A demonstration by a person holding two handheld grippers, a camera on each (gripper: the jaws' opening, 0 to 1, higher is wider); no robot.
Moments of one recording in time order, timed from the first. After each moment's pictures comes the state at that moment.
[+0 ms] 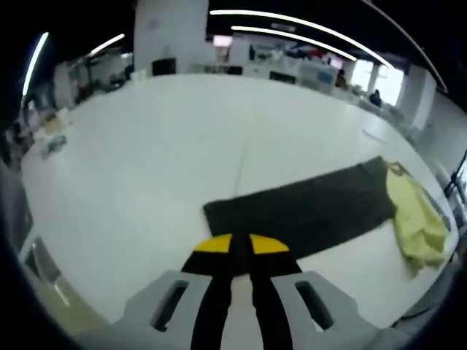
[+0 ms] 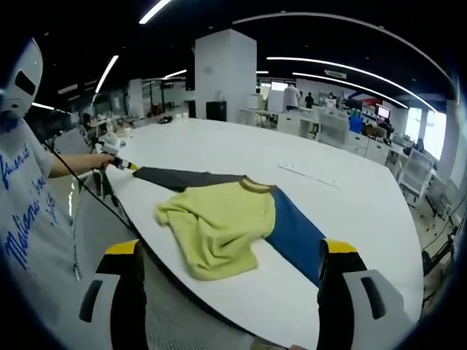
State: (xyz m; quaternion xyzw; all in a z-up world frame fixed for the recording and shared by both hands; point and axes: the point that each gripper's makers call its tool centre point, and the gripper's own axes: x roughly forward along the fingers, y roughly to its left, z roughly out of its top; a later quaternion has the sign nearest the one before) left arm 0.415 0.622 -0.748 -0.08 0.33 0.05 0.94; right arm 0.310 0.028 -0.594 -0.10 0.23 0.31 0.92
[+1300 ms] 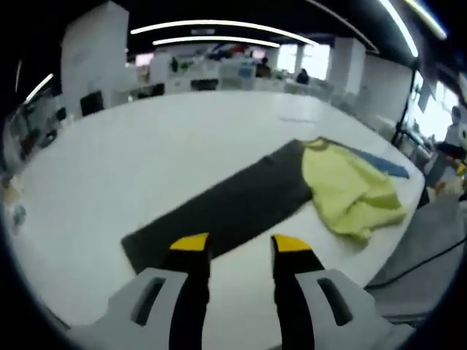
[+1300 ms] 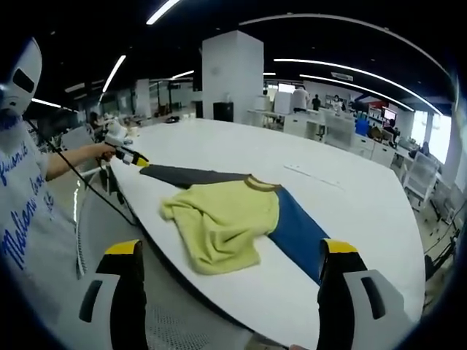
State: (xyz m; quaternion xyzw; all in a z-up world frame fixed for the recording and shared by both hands) left arm 0.399 0.491 -0.697 0.02 0.31 -0.16 0.94; right arm 0.299 0.021 -0.599 -0.11 0.22 0.33 0.91
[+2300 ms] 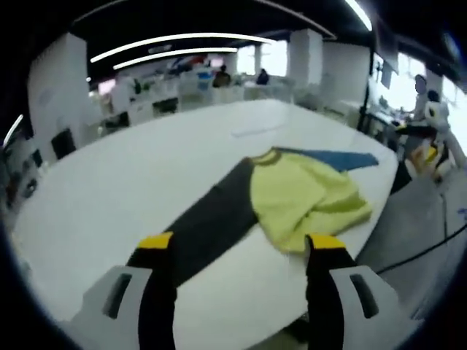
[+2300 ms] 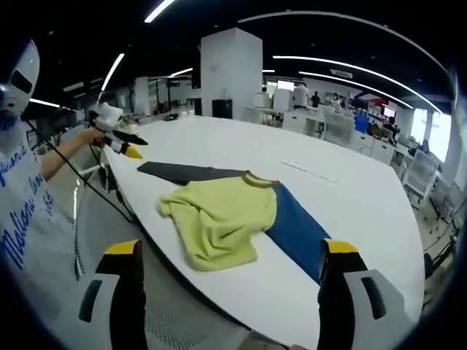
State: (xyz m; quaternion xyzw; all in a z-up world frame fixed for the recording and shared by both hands) left arm 0.388 0.420 -0.639 0.08 0.27 -0.26 0.92; right arm 0.303 0.014 -0.604 -0.11 0.23 0.33 0.91
